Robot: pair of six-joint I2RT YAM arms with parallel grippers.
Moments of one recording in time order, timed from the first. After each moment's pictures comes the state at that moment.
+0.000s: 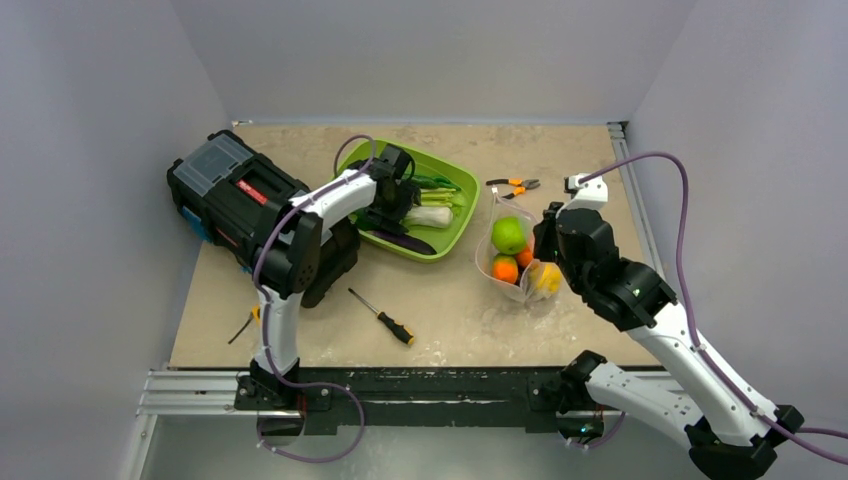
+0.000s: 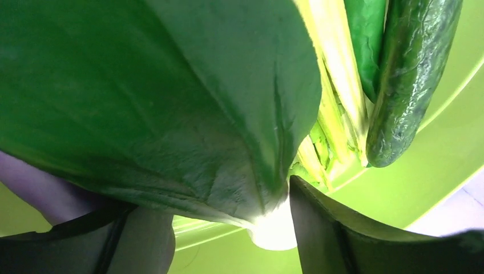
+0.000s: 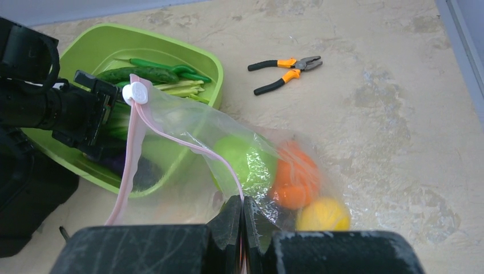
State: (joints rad) left arm -0.49 2.08 1.60 -0.69 -0.05 -1.62; right arm 0.67 0.82 1.05 -0.72 0.53 0.47
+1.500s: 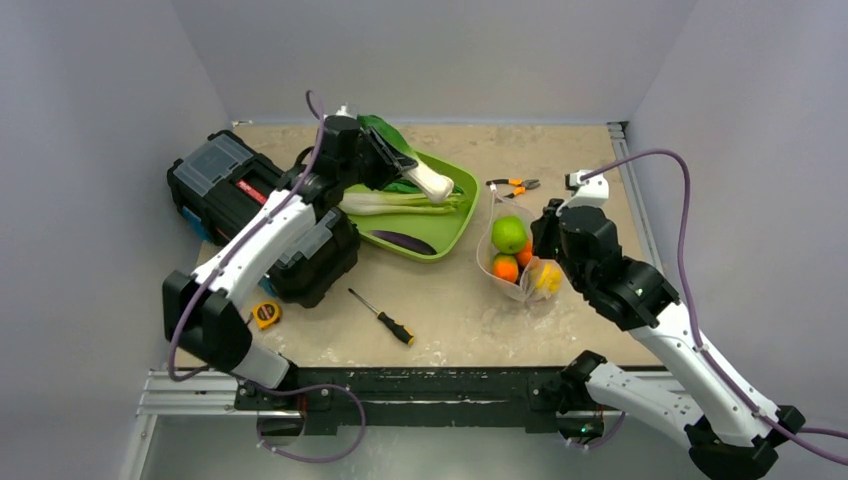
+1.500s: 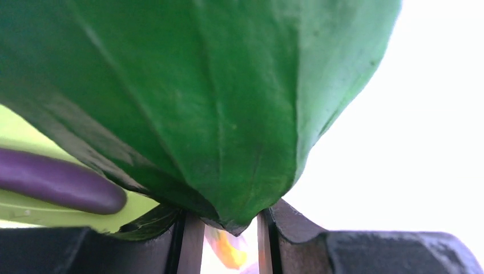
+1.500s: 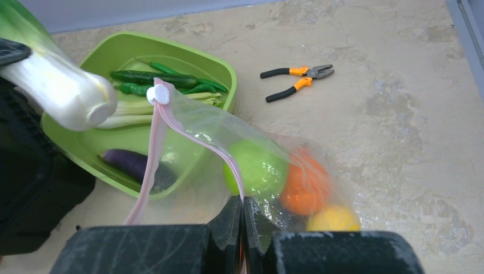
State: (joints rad) left arm -0.45 1.55 1.41 -0.37 0.11 -1.07; right arm 0.67 0.83 1.06 -0.70 0.51 0.46
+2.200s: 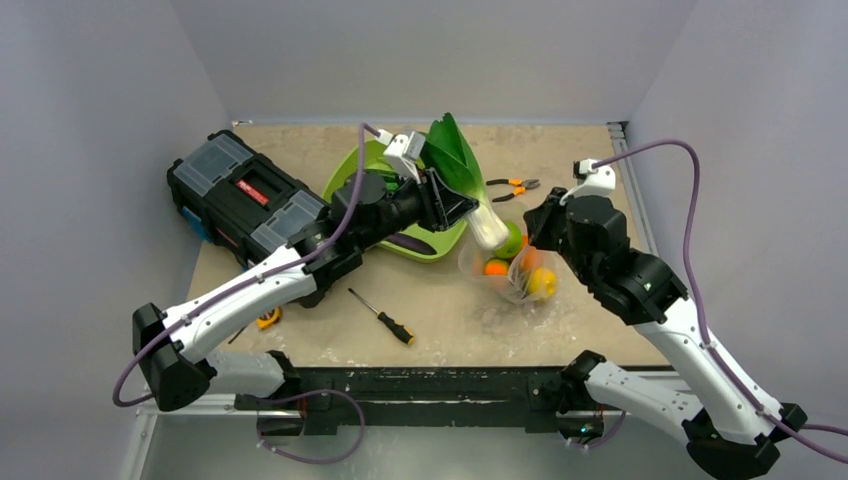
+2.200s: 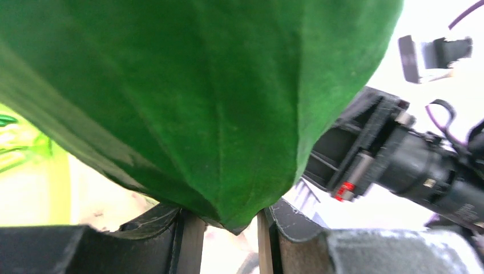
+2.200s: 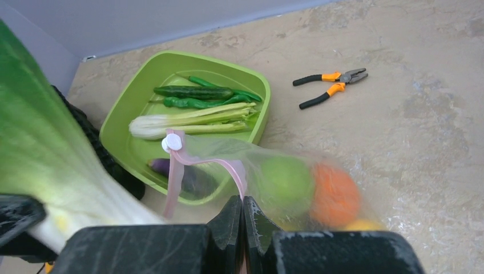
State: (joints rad) left arm -0.89 1.26 1.21 0.00 0.05 -0.67; right arm 0.67 0.87 1.17 -0.71 0.44 0.55
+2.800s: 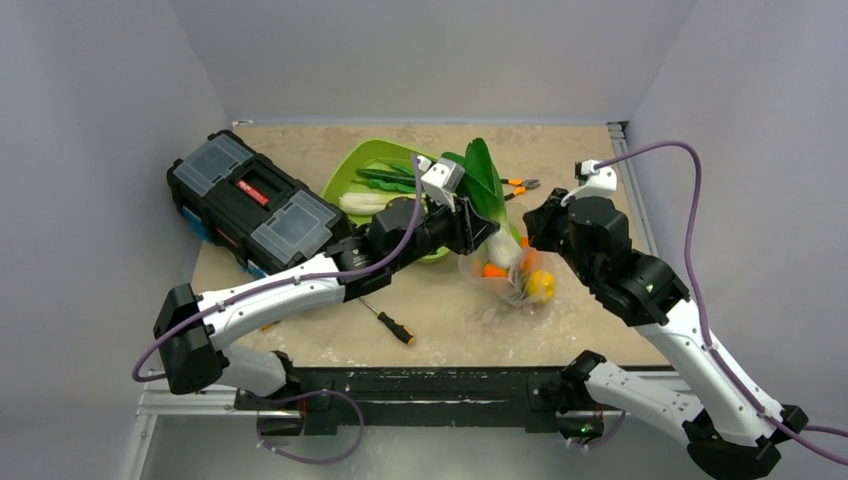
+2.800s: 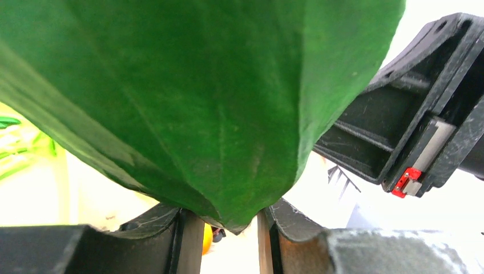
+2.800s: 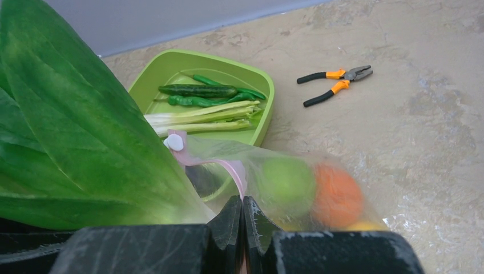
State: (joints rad) left arm -1.03 1.37 1.16 0.13 -0.12 -0.51; right arm 0.67 0.86 1.17 -0.72 0.43 0.57
